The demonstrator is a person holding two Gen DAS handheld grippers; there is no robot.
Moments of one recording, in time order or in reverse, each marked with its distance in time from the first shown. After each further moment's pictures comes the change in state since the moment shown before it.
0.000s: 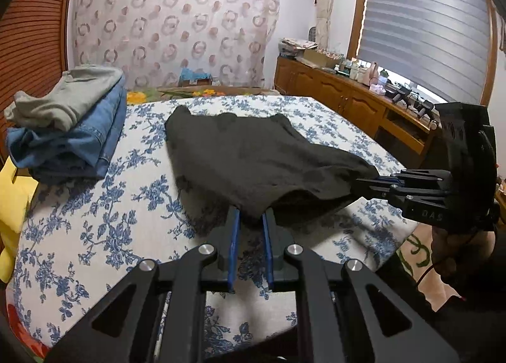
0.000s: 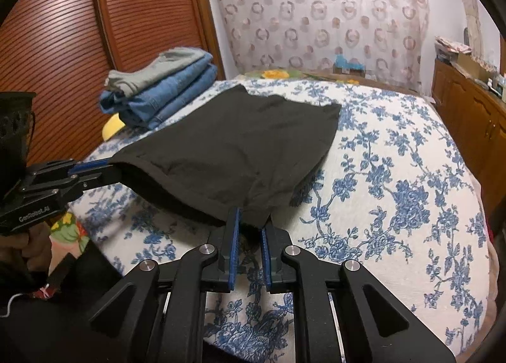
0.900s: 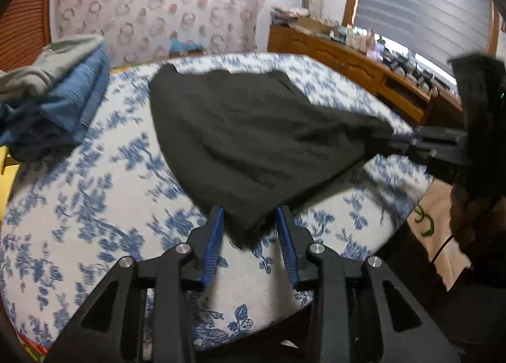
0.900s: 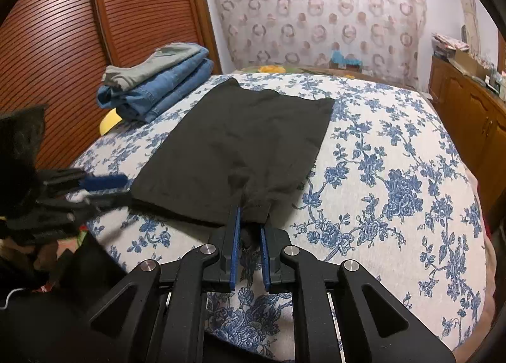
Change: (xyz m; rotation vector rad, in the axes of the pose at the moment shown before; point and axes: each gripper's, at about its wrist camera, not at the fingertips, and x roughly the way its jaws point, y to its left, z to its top) left arm 0.039 -0.006 -0.028 0.048 0.169 -0.010; right arm -0.002 -0.005 -0.008 0.004 0.024 -0.015
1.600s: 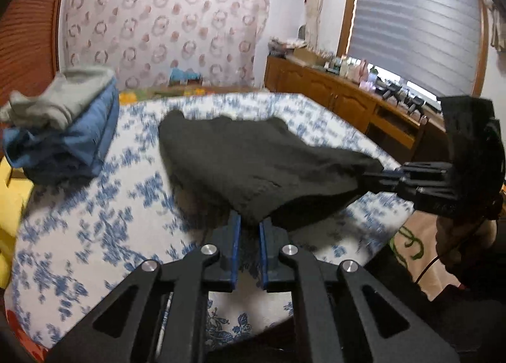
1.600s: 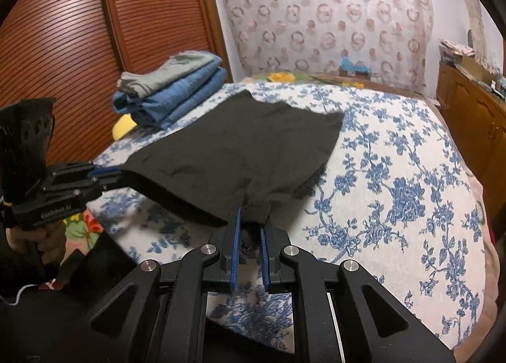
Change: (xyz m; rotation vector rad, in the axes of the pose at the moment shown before) left arm -0.055 0.004 0.017 -0.017 -0.178 -0.032; right arm -0.019 0.010 0.003 -0.017 -0.037 0.049
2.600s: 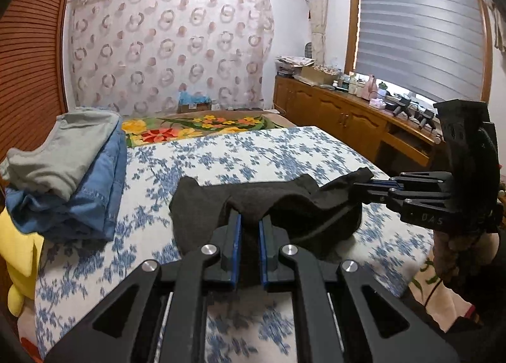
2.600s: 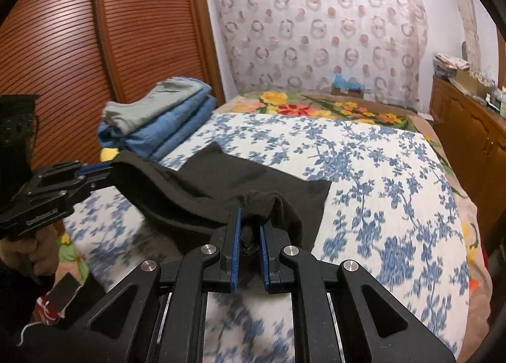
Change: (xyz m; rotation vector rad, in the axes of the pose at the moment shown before) left arm 0.027 0.018 0.056 0.027 -0.076 0.071; right arm 0.022 -0.013 0.056 -0.002 -0.057 -0.052
